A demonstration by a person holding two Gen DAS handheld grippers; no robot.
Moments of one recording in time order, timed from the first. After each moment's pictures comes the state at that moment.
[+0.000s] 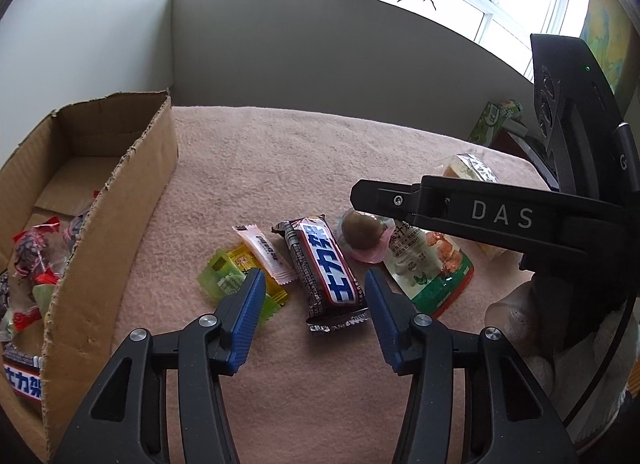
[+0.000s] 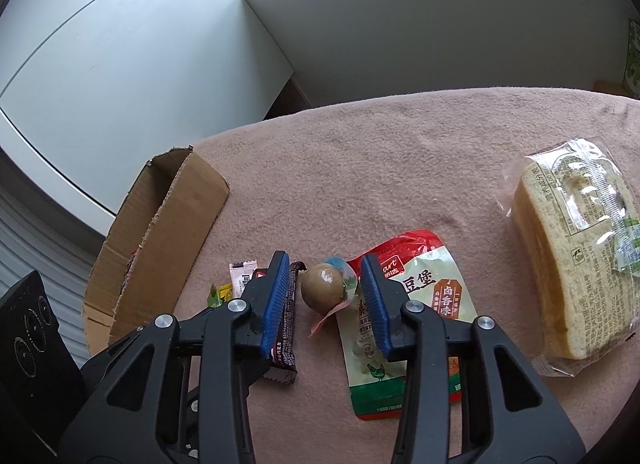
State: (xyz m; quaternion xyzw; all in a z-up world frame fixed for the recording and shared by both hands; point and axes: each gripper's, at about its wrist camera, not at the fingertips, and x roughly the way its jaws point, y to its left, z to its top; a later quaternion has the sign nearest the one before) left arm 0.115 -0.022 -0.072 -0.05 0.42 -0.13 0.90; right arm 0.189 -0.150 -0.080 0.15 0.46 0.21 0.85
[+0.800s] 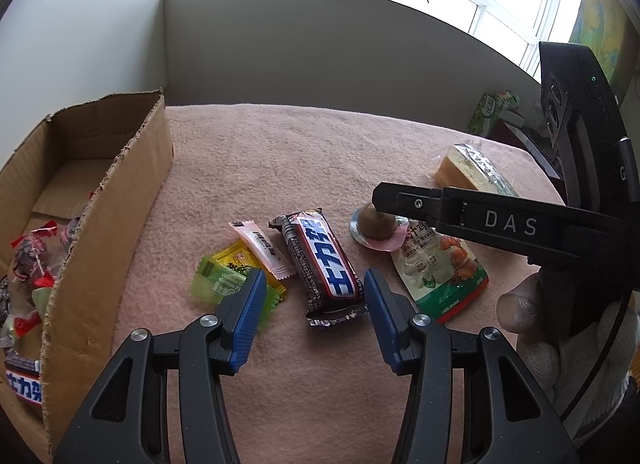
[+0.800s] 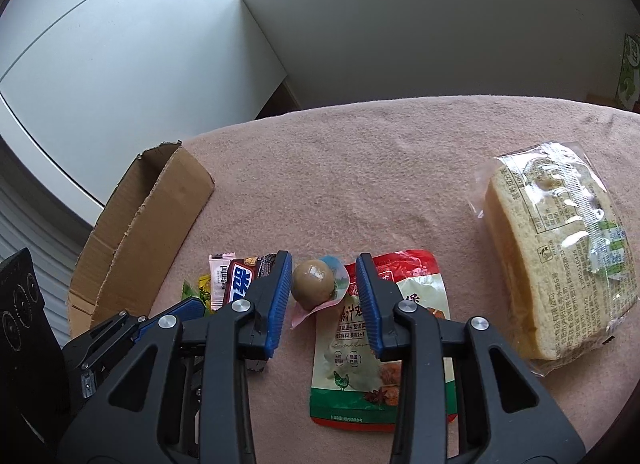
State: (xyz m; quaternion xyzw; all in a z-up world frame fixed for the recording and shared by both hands) left arm 0.111 -0.017 -0.073 -0.03 0.43 -0.14 0.89; right arm 0.180 -0.158 -0.078 0.12 0.44 0.20 0.86
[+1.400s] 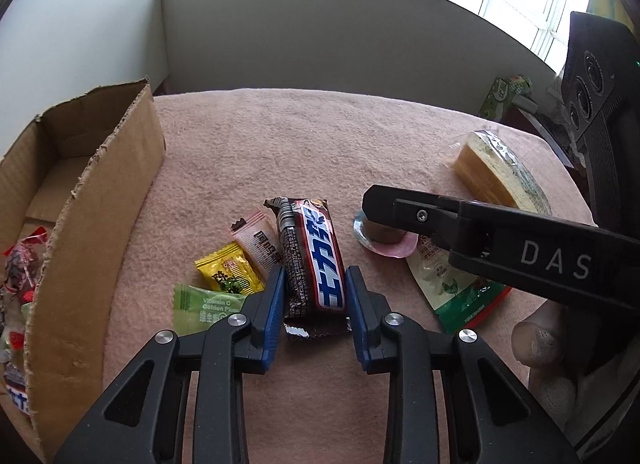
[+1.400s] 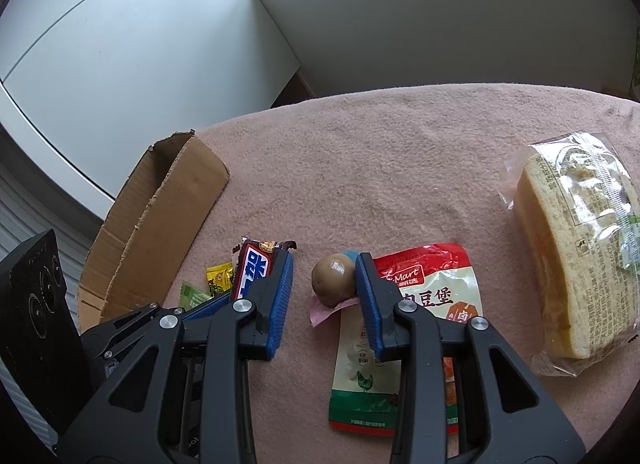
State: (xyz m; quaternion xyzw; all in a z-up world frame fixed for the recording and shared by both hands) left arm 0.125 -0.023 -0.081 -0.02 0.45 -0.12 0.88; right arm 0.185 -0.146 -0.087 0.13 0.46 0.22 0.85
